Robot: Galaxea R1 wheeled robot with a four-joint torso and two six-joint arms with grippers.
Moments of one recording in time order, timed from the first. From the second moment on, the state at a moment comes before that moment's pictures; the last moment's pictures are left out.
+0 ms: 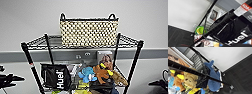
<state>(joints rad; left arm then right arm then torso) 0.19 1.49 -1.29 -0.36 0.61 -0.31 -0.36 1.65 -1.27 0.15 -0.49 0.65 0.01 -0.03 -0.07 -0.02</state>
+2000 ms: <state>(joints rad) 0.97 1.90 -1.36 -0.34 0.08 -0.16 -1.00 2.03 -1.51 0.13 -0.16 0.43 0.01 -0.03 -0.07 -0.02</state>
